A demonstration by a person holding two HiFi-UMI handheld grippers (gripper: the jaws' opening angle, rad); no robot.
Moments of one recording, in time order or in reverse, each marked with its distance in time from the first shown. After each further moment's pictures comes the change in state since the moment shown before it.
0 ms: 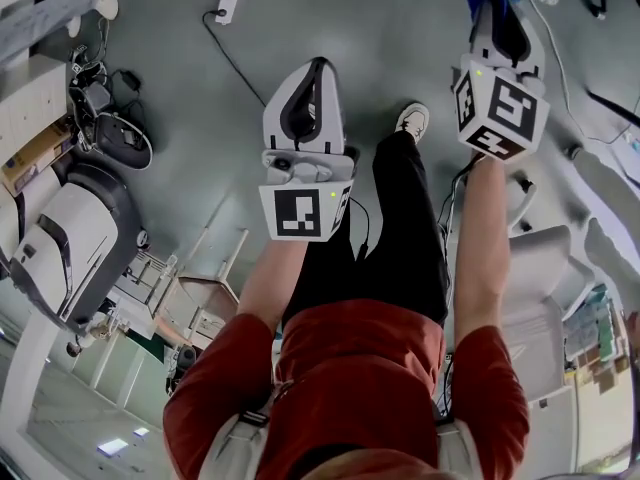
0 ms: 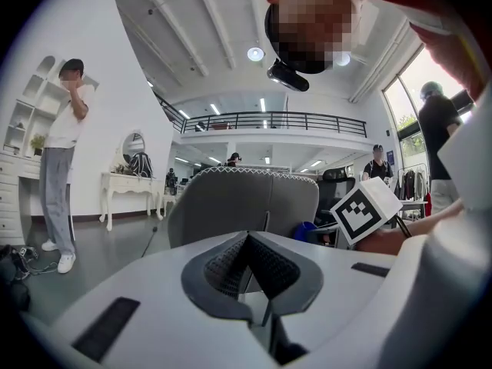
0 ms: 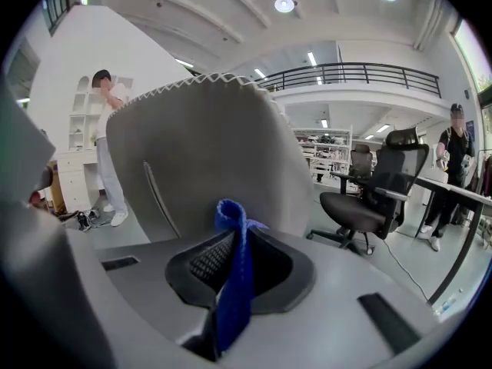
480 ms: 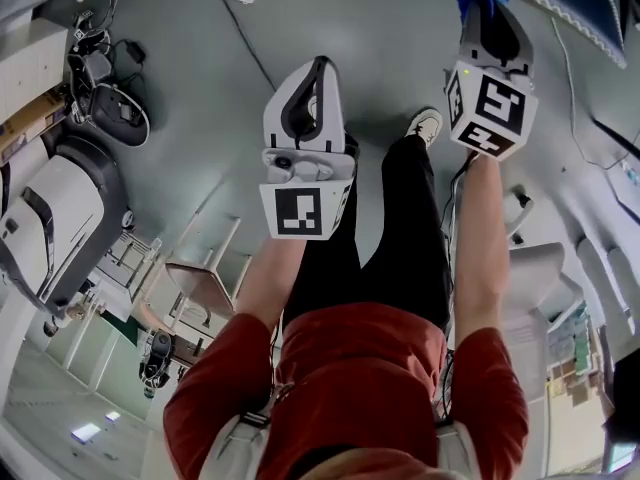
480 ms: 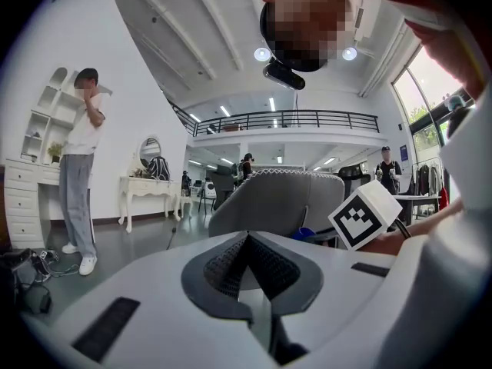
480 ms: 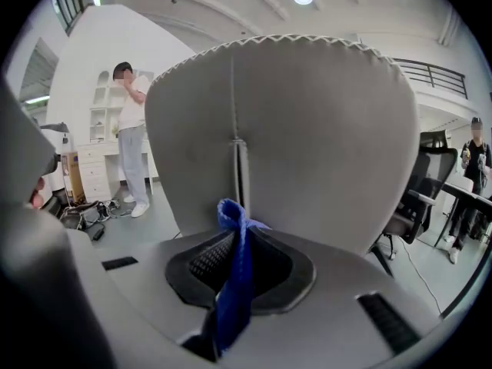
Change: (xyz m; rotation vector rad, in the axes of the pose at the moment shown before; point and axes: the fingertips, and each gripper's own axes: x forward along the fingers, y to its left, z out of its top) left arm -0.038 0.086 -0.007 0.011 -0.001 0.094; right arm 0.026 0.117 -0.004 -0.077 0.035 0.126
